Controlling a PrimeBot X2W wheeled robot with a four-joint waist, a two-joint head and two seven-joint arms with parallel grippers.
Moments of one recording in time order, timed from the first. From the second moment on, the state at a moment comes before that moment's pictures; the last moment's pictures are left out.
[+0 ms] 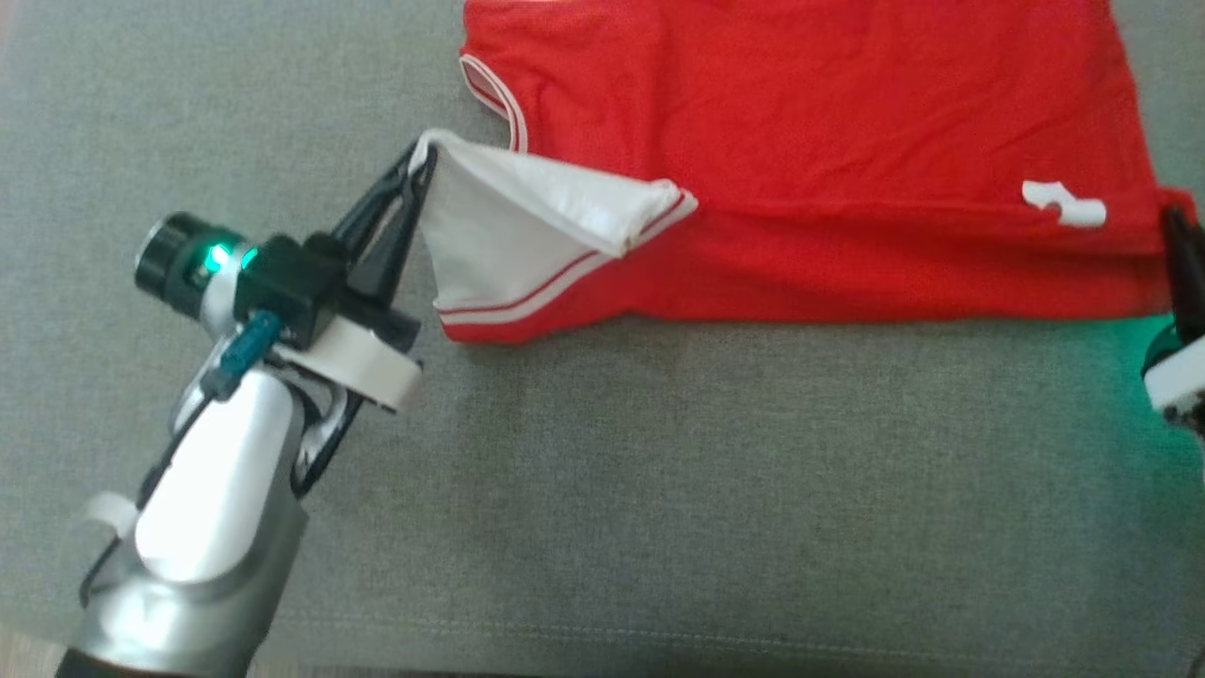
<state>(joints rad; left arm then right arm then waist) -0.50 0.24 -0.39 0.27 -0.07 -0.12 -0.26 -0.29 -0.38 -0.07 0.25 0.64 0.13 0.19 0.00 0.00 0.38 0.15</state>
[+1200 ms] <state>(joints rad) -0.22 0.13 -0.33 0.44 -0.27 -0.10 -0.23 -0.27 -0.34 -0.01 0.27 0.66 0.13 -0.06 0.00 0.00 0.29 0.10</state>
